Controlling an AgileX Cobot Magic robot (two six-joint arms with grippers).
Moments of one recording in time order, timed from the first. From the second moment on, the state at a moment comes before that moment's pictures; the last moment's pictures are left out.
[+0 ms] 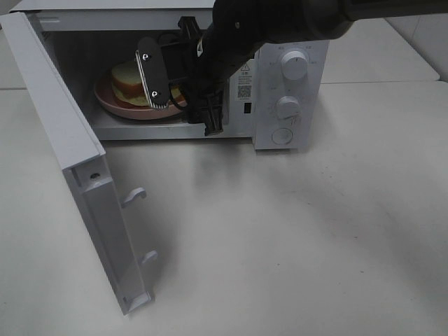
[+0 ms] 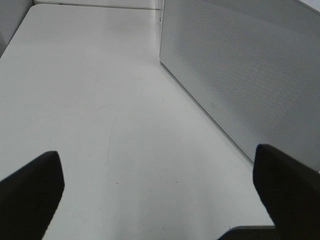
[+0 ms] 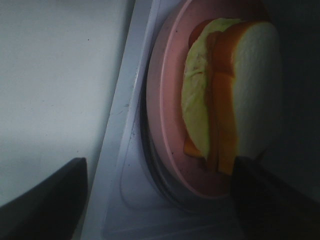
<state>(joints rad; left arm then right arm) 0.00 -0.01 -0.52 -0.05 1.08 0.01 0.64 2.11 -1.61 -0.12 0.34 -1.21</state>
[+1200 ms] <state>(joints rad) 0.00 -0.01 -0.52 -0.05 1.08 0.01 0.64 1.68 -1.17 -0.20 0.52 -0.50</state>
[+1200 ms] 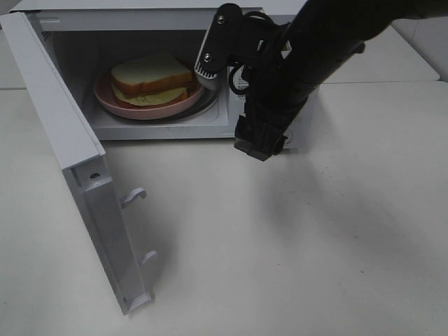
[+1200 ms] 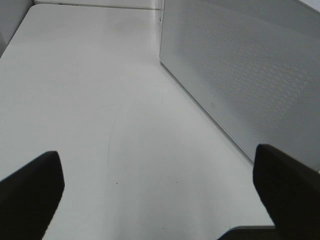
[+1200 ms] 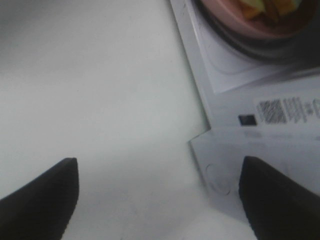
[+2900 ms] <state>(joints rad) 0.00 -0.01 -0.52 -0.05 1.08 0.01 0.38 0.58 -0.71 -0.19 1.13 0.06</state>
